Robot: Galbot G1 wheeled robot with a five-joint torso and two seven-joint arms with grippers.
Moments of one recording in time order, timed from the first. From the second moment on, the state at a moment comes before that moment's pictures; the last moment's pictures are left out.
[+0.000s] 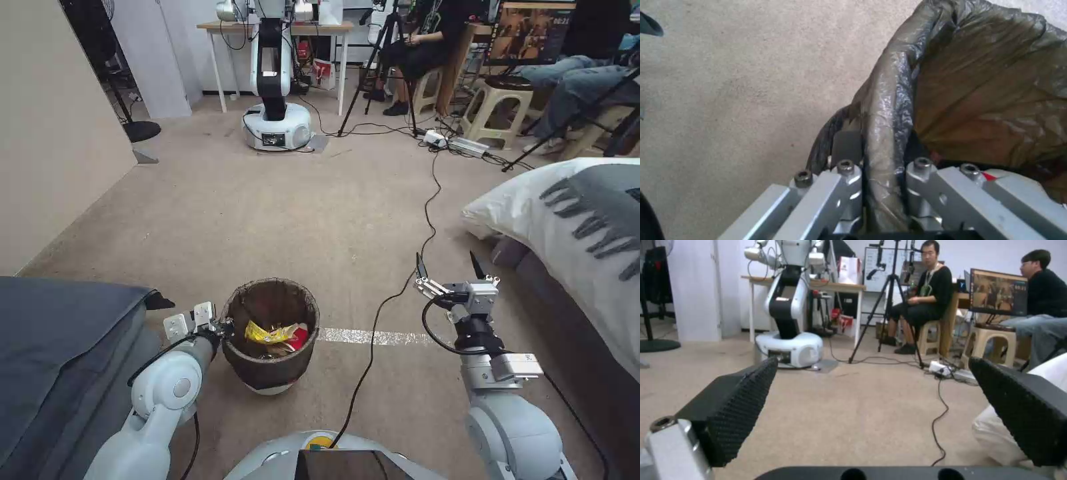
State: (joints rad) left arm 1.48 -1.23 -0.51 -2.19 -0.93 0.74 -0.60; right arm -1.70 1.33 0.61 2.35 0.14 0.05 0.12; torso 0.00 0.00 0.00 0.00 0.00
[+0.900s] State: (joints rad) left arm 1.47 -1.24 -0.50 -2.12 -0.91 0.73 -0.58; right arm -1.69 1.33 0.61 2.35 0.14 0.05 0.12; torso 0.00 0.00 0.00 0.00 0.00
